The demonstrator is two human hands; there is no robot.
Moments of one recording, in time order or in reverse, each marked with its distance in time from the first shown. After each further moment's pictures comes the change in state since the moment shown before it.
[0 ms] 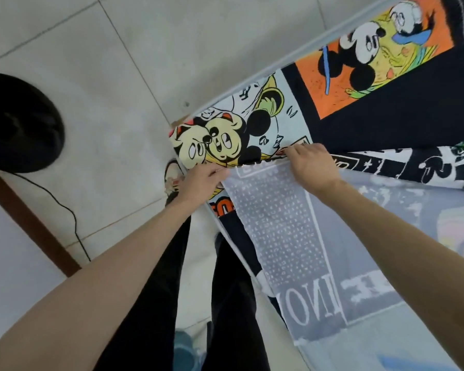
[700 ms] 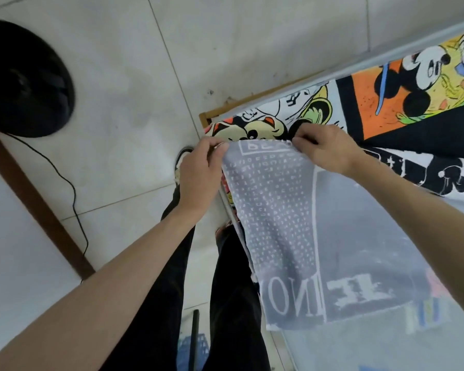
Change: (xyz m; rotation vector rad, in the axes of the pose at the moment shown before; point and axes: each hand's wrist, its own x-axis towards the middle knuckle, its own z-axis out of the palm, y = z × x) left_hand -0.012 -0.010 -0.058 -0.234 0.558 0.091; right_hand 0.084 -0.047 -0.085 0.516 -0.150 -0.053
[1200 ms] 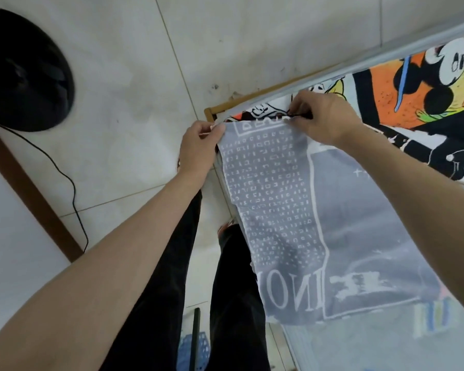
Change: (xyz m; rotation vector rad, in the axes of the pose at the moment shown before) left_hand 0.059 -0.033 0.010 -0.211 -0.056 -0.366; right_hand 0.063 -0.004 0.005 -0.137 0.088 -0.035
